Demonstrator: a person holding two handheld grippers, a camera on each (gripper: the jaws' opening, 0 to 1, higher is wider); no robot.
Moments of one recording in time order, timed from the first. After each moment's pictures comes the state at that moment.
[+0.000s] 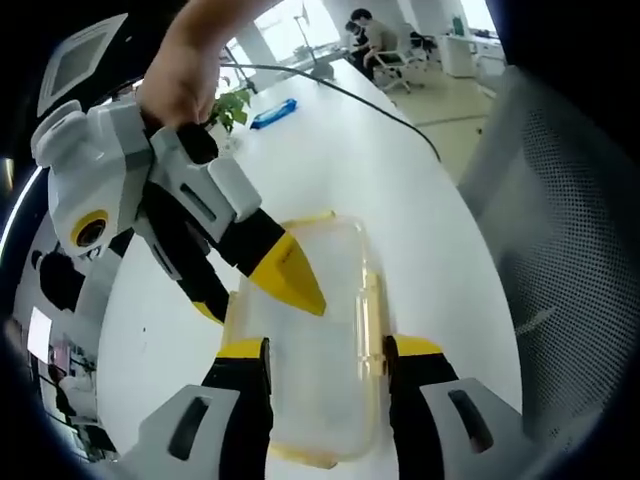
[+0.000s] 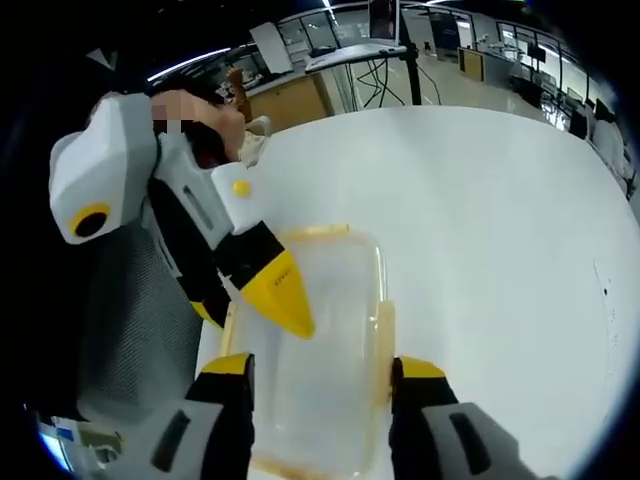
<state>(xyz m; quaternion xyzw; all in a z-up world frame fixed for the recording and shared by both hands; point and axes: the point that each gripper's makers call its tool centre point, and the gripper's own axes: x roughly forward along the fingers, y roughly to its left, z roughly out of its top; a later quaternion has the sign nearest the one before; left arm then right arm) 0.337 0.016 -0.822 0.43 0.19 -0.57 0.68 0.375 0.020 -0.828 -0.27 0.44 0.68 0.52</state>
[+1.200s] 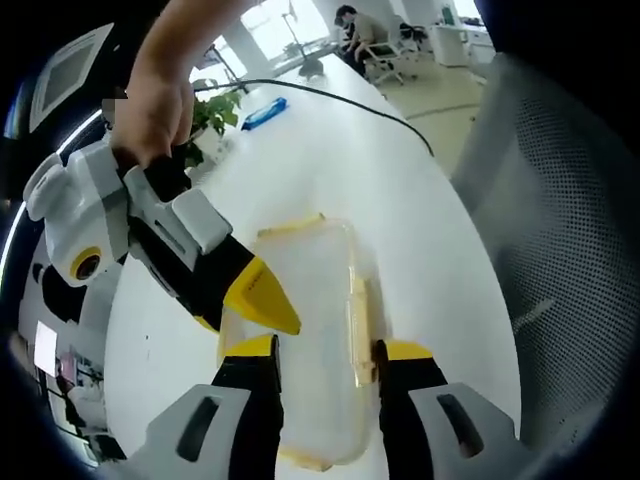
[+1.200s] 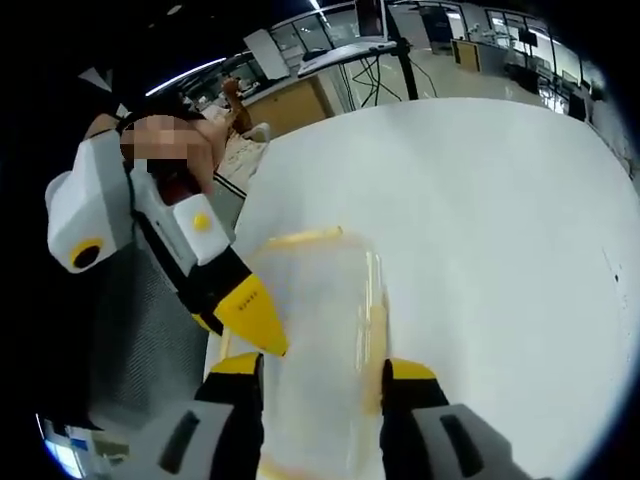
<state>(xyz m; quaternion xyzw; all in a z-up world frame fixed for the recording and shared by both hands) 0.331 0.012 -0.822 0.44 0.19 -0.57 0.66 0.378 0.022 -0.830 -0.24 0.46 0.68 0.52</state>
